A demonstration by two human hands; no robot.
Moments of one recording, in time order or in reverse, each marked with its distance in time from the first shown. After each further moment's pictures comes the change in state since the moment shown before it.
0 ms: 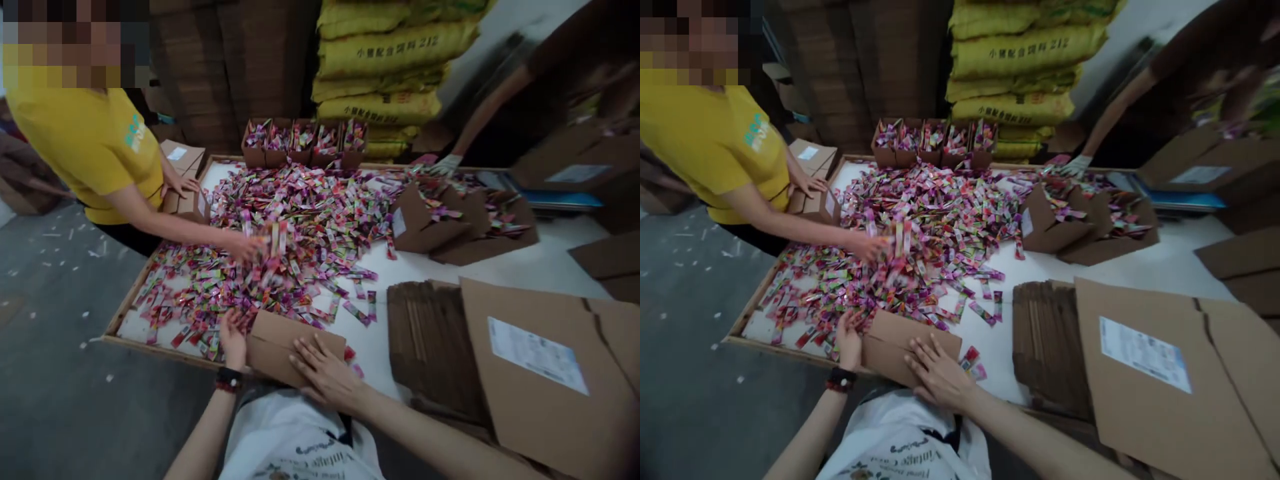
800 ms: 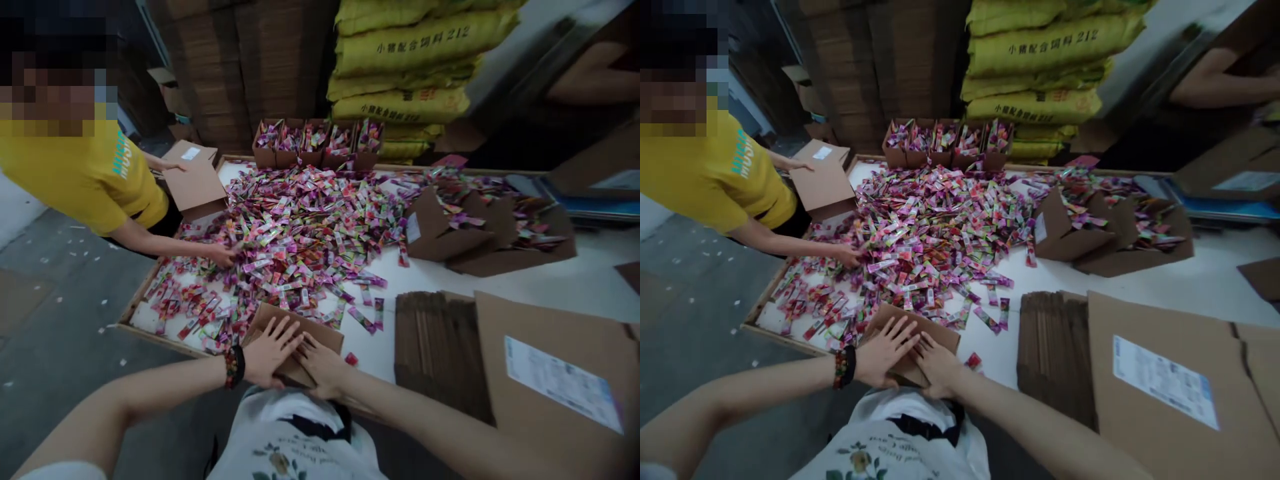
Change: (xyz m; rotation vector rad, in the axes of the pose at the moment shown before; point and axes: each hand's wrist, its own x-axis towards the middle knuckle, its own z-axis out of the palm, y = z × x) left_hand 0.001 0.046 0.011 0.803 -1.190 0.987; right_hand 0.026 0.038 0.010 0.111 -0.064 -0.090
